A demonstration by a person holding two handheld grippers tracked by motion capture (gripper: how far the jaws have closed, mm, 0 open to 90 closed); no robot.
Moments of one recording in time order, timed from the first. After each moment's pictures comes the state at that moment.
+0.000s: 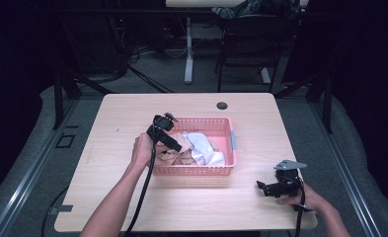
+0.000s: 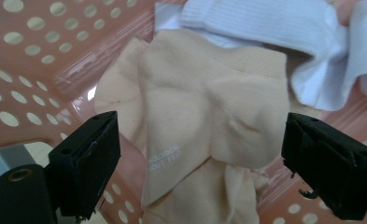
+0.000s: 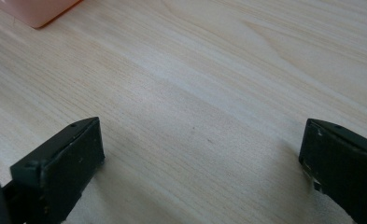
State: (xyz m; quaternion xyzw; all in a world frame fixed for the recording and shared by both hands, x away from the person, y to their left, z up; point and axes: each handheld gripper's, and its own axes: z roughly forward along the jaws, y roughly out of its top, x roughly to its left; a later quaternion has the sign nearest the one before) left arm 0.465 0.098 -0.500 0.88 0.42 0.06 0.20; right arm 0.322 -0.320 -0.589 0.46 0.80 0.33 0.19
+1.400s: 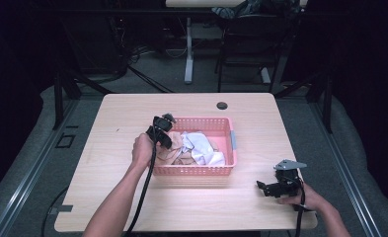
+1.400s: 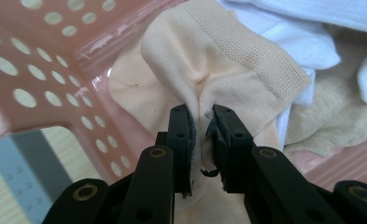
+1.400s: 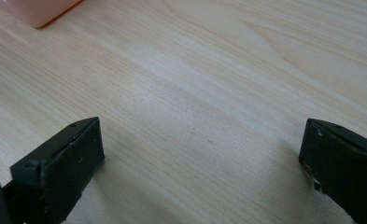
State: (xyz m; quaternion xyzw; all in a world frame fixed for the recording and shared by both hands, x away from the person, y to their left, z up) left arm 0.470 0.102 -0.508 0.88 0.45 0.08 0.16; right arm 0.323 -0.320 -0.589 0.45 0.81 0.33 0.18
